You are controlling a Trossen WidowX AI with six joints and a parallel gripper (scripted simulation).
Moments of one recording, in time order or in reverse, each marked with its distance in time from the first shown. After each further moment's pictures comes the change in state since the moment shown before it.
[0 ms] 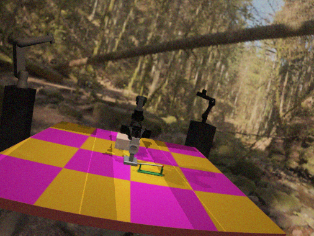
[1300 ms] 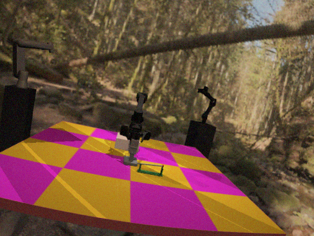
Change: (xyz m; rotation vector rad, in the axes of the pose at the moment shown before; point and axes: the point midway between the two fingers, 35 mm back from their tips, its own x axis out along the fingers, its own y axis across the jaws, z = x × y) arm 0.009 0.000 0.010 0.001 -0.006 0.000
